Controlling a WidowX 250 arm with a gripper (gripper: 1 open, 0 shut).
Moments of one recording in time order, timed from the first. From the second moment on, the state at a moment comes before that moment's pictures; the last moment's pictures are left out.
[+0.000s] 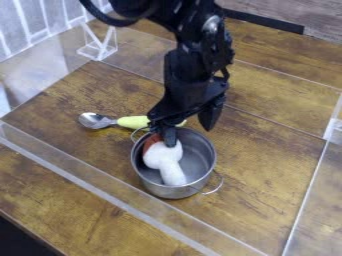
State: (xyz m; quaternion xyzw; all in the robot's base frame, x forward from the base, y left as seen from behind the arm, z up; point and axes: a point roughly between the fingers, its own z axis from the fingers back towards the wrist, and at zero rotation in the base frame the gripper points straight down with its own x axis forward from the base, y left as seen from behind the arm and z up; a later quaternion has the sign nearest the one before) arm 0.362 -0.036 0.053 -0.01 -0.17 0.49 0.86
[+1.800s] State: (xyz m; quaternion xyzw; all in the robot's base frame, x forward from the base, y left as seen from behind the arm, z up) arm 0.349 -0.044 0.032 0.00 -0.12 0.44 0.89
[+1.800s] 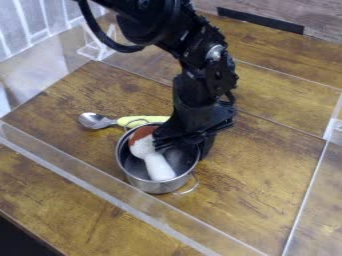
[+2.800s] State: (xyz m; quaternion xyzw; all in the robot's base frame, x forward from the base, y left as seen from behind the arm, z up) arm 0.358 -0.051 0.078 -0.01 -0.12 0.42 0.90
